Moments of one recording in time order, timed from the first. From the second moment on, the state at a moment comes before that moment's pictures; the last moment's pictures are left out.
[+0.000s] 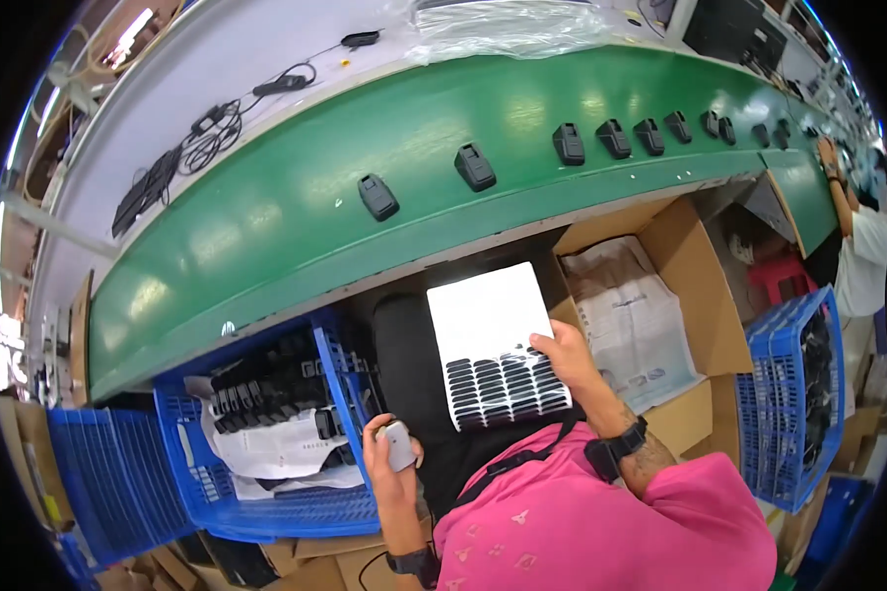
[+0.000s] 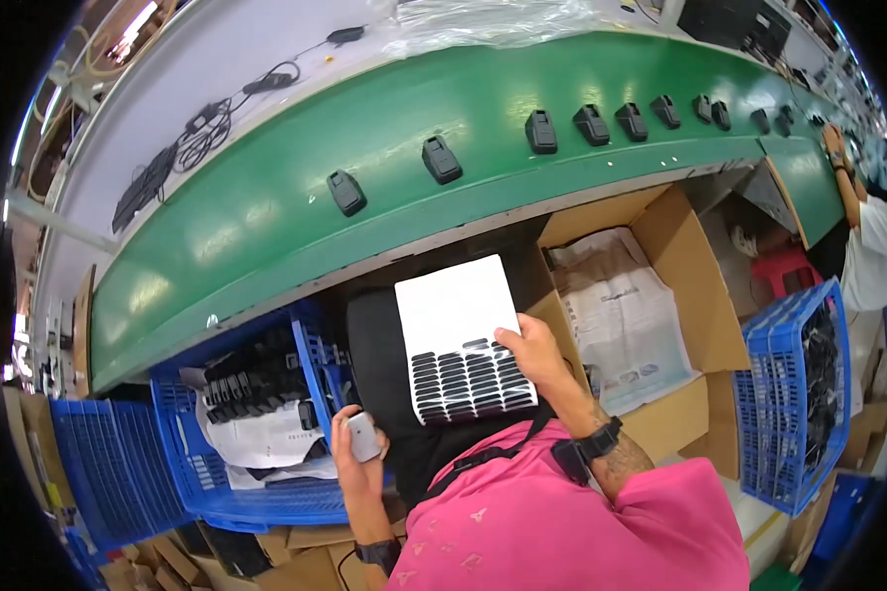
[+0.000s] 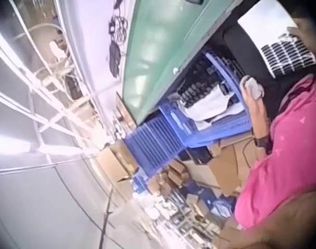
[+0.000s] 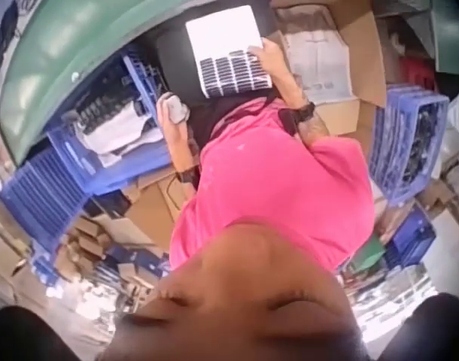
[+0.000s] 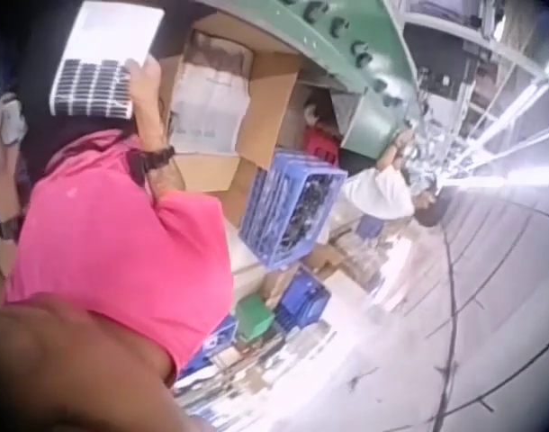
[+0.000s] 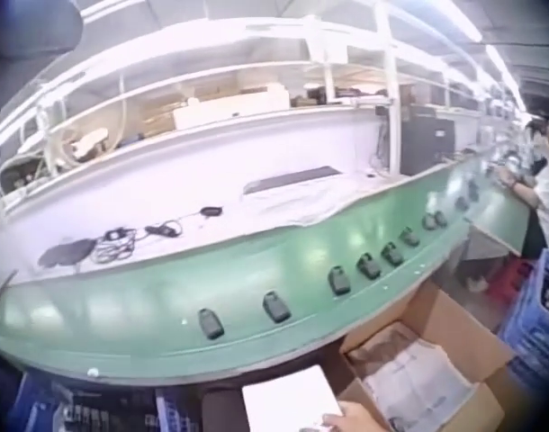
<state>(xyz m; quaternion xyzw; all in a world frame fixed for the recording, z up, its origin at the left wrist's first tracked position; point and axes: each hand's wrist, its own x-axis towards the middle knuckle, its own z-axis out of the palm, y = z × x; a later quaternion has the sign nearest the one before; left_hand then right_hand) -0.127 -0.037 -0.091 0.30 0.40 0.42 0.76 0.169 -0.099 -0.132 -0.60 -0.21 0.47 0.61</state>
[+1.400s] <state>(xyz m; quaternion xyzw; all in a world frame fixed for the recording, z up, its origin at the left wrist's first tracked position) -0.023 -0.002 -0.051 0.52 0.45 0.36 0.63 0.134 -0.061 -0.070 -0.76 -0.52 0.12 0.36</state>
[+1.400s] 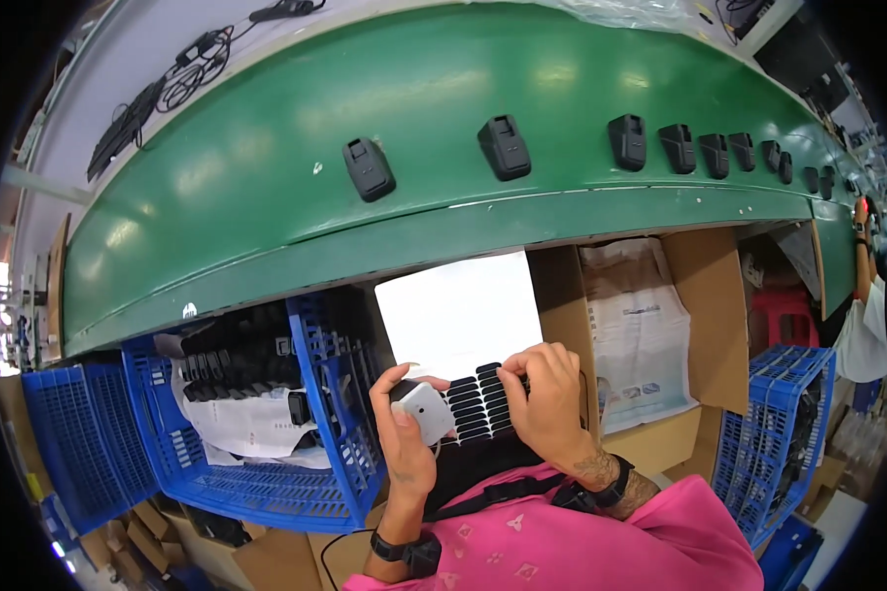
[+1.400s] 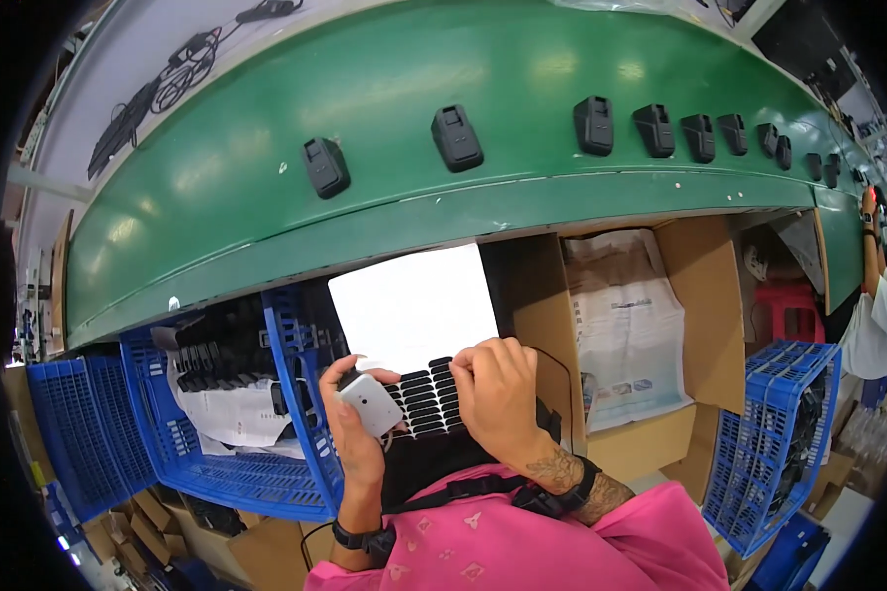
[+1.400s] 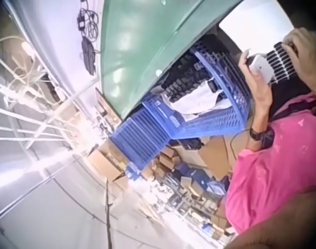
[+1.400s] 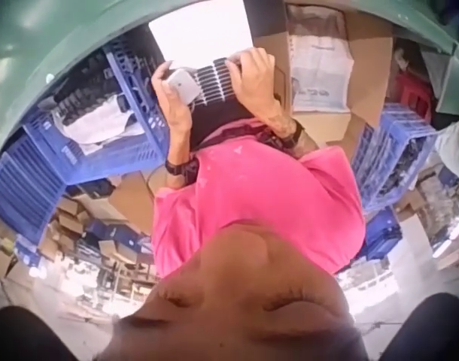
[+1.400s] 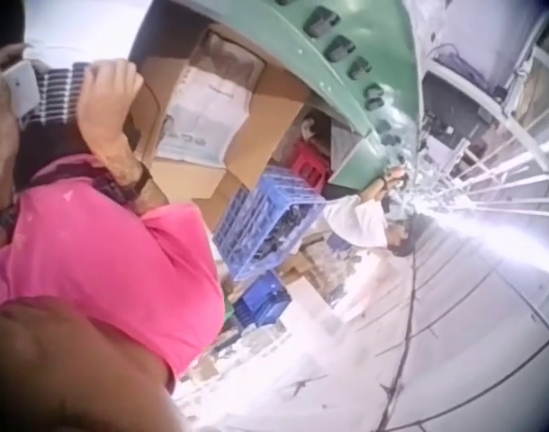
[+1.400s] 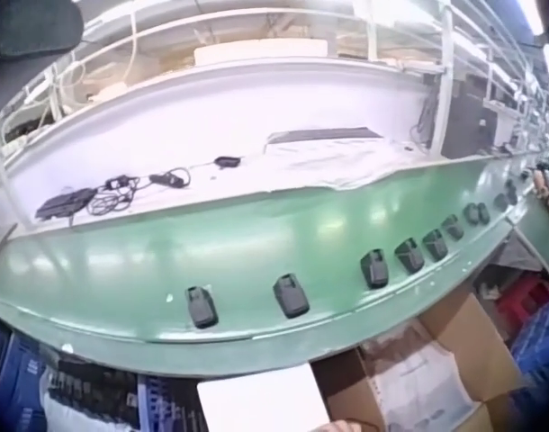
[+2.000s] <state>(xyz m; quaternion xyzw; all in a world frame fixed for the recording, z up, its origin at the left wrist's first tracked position) -0.047 0.013 -0.035 0.46 0.46 0.30 0.70 0.134 -0.059 -0.041 -0.67 -0.47 0.26 0.50</state>
